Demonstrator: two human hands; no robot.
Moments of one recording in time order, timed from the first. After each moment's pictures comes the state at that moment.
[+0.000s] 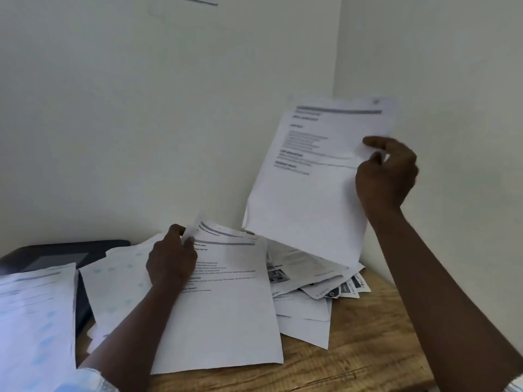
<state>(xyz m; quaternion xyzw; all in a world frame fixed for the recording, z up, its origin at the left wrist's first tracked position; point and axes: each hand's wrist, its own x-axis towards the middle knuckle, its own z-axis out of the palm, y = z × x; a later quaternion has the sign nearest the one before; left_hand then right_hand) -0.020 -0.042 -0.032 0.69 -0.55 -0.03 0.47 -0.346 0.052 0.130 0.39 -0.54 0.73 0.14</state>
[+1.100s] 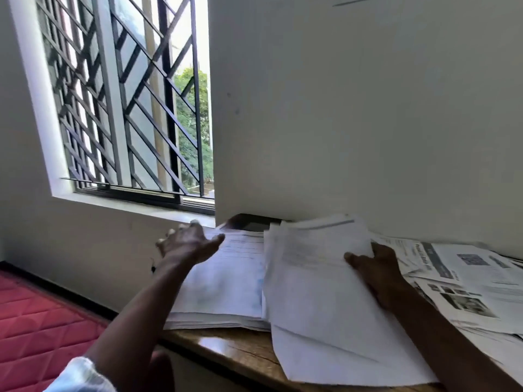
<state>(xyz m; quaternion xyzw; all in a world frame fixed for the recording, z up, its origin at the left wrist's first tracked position) 0.227 0.148 0.011 0.91 -0.37 0.04 0.21 -0.106 -0.016 -0.047 0.60 -0.46 0.51 -0.41</state>
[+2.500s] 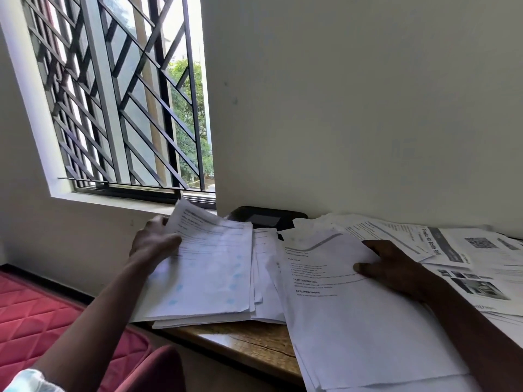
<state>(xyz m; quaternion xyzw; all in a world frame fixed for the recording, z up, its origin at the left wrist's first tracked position) 0.291 0.186 -0.002 0.84 -0.34 -0.03 0.43 -0.135 -0.003 -0.036 0.80 -0.38 0.30 -0.35</state>
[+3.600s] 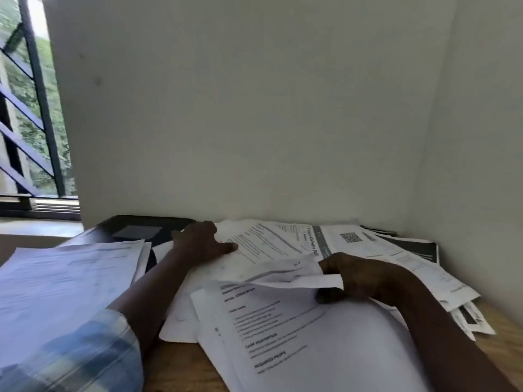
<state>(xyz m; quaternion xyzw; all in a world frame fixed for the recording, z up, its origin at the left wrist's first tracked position) 0.075 -0.075 -0.033 0.77 -0.62 0.01 0.12 -0.265 0.003 0.005 0.80 -0.48 0.11 -0.35</state>
